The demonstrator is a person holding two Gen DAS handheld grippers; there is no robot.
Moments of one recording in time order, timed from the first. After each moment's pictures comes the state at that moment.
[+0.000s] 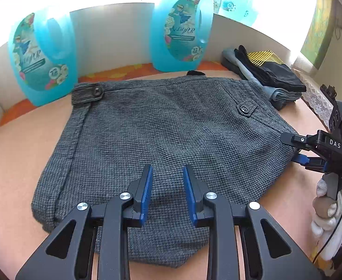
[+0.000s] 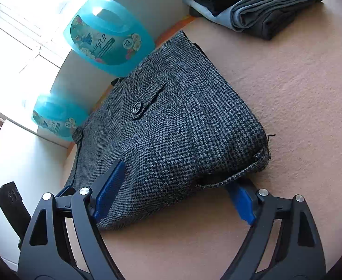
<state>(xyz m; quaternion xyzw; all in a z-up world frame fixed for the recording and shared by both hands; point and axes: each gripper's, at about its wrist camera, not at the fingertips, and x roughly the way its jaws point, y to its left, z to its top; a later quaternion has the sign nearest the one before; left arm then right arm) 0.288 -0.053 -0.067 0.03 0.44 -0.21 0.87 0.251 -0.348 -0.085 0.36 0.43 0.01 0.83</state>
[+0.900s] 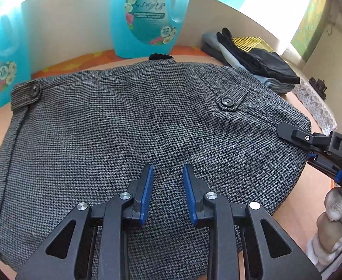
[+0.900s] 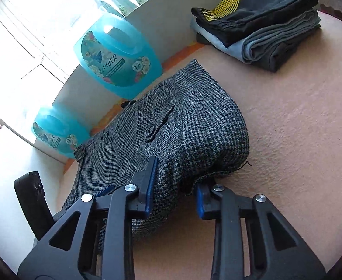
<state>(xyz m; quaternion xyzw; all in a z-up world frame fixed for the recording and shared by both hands) 0.316 -0.099 -0.095 0.01 0.46 -0.26 0.85 0.258 -0.321 -0.047 0.30 0.38 0.00 0.88</state>
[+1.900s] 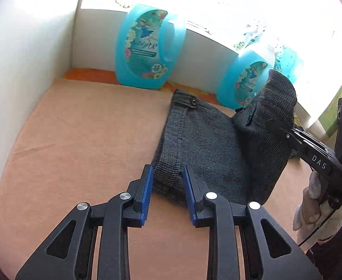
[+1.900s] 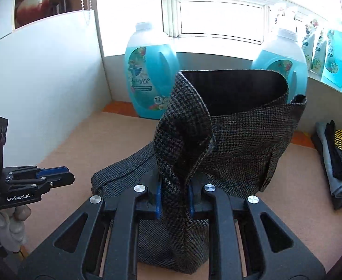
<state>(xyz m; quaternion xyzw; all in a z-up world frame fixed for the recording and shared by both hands) 0.224 0.130 -0.044 -0.14 0.40 -0.11 0.90 0.285 -0.077 0.020 -0.05 0.34 0.23 0.91</state>
